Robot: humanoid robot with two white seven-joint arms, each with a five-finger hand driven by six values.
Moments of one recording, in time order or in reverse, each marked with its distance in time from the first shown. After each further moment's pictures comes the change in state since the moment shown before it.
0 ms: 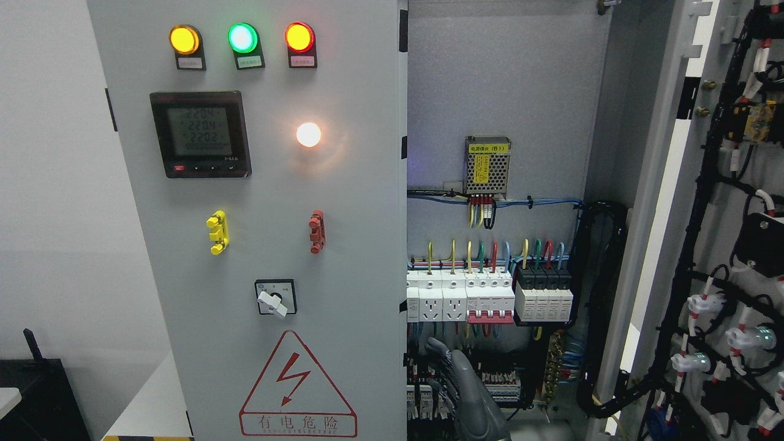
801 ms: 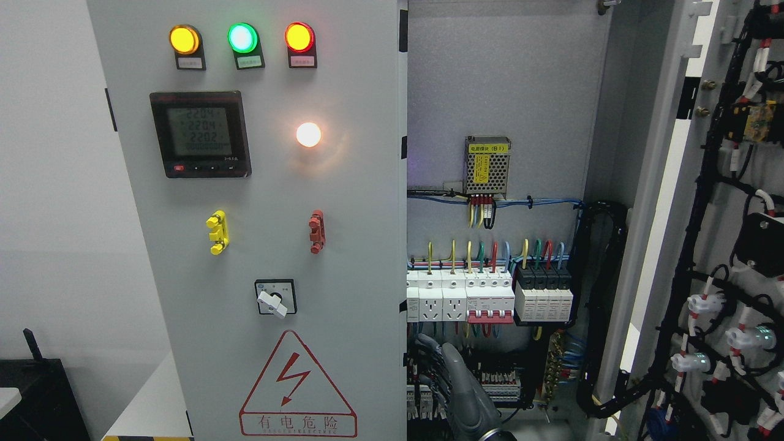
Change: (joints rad) left arm 0.000 0.000 0.000 0.000 0.000 0.000 0.000; right arm -0.064 -0.023 0.047 0.057 -0.055 0.004 0.024
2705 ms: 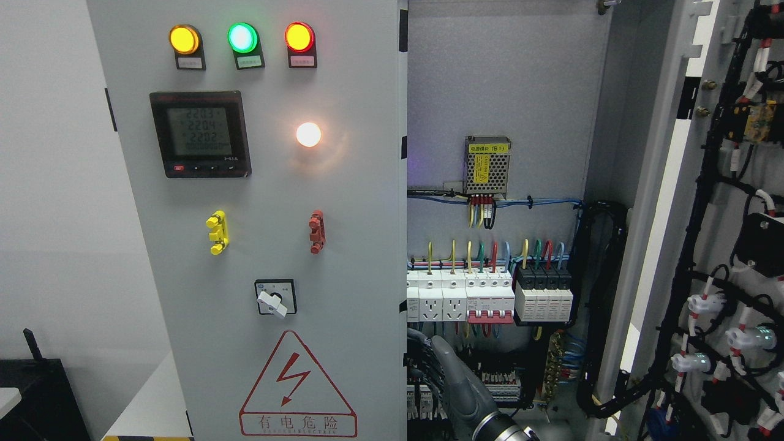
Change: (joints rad) left arm 0.000 0.000 0.000 0.000 0.000 0.000 0.000; right arm -0.071 -0.046 0.031 0.054 -0.011 -0.005 0.112
